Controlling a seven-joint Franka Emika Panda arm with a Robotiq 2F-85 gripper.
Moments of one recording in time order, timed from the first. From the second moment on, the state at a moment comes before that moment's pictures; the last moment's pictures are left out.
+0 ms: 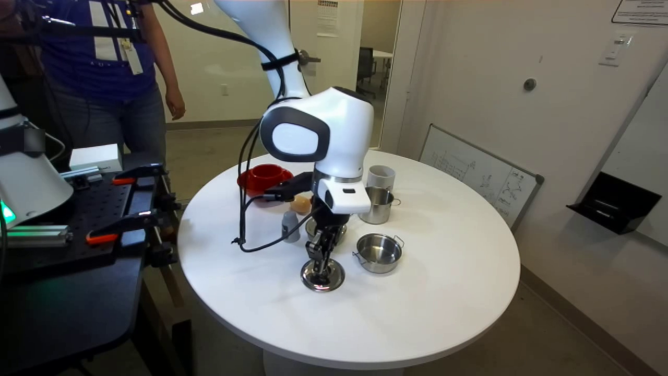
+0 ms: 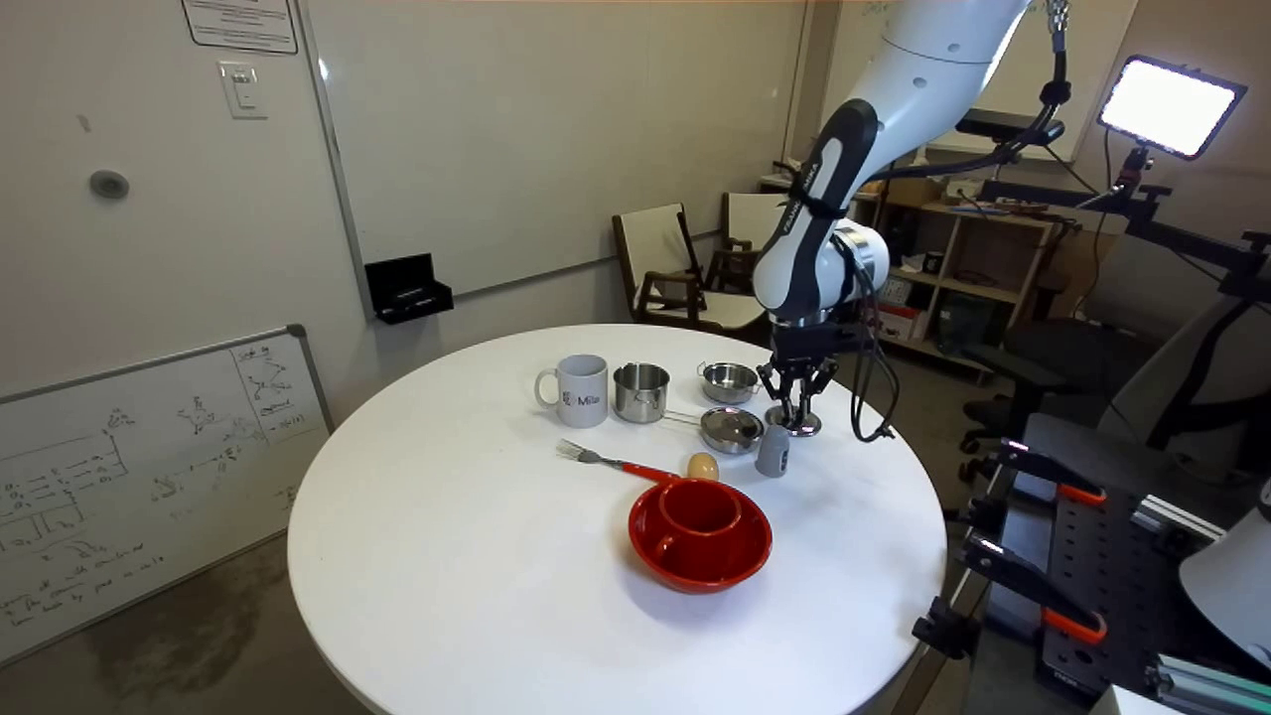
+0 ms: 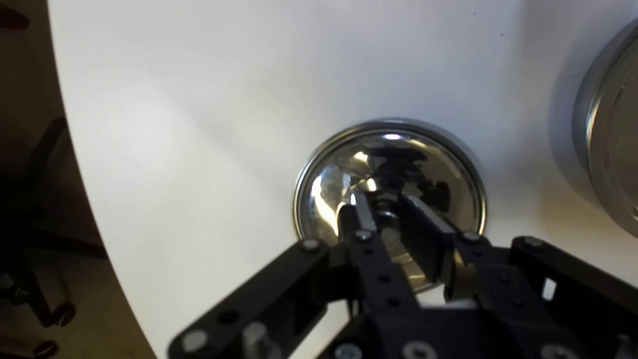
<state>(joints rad) -0.12 0.83 -0.26 -2.02 0.15 2.72 0.43</state>
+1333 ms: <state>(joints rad) 0.00 0.62 -0.19 -1.93 -0.11 2.49 0.09</state>
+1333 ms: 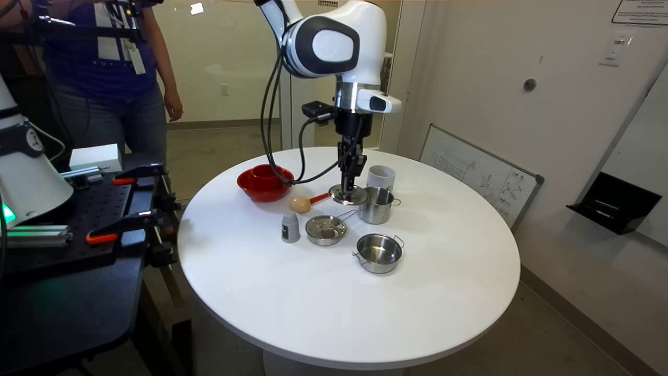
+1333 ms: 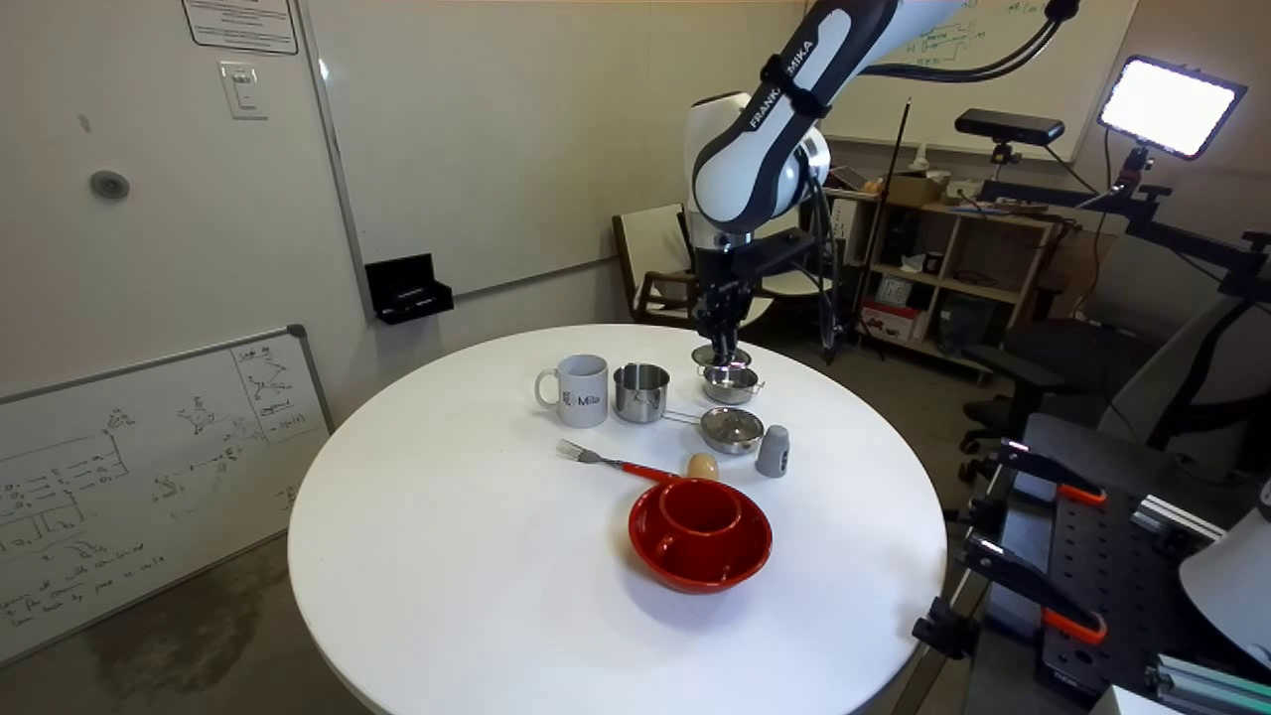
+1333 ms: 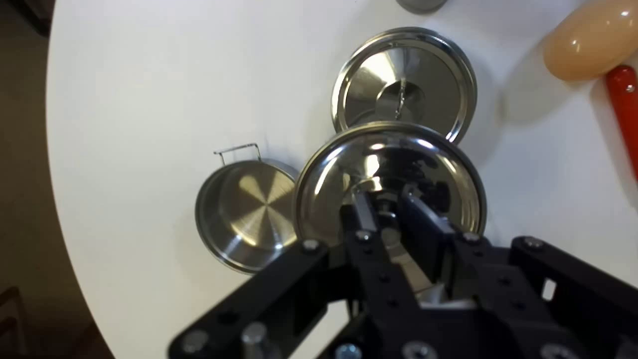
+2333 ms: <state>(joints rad) -0.01 0.94 -0.13 -1.50 -0.16 2.40 -0.12</state>
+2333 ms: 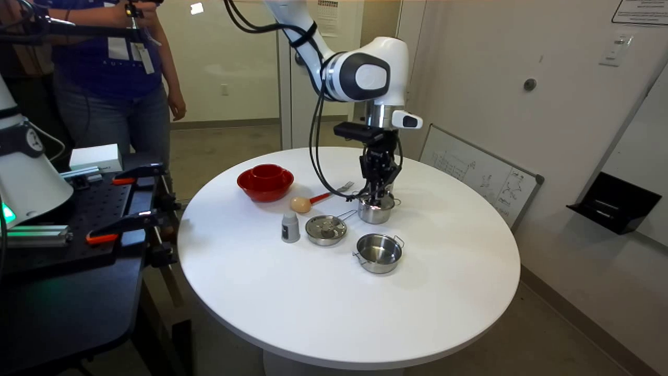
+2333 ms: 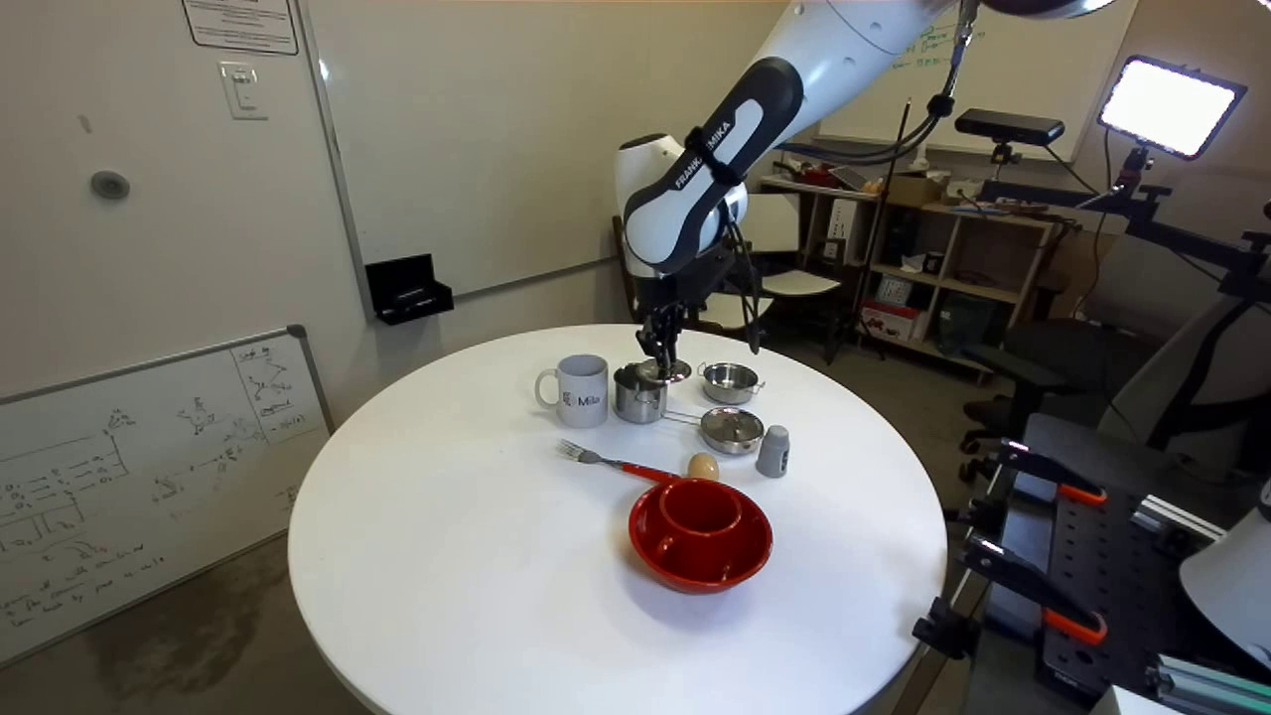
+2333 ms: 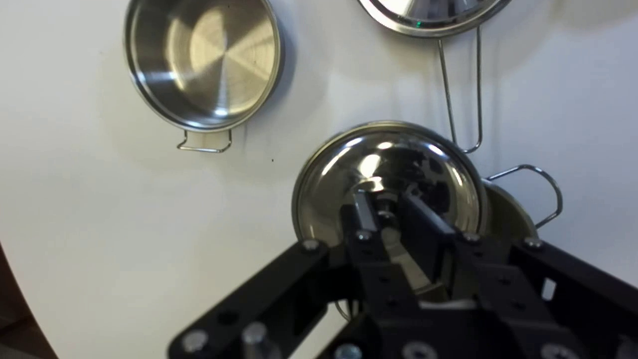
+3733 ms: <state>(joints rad) -0.02 1.05 -0.10 -1.28 -0.16 2.29 -0.16</state>
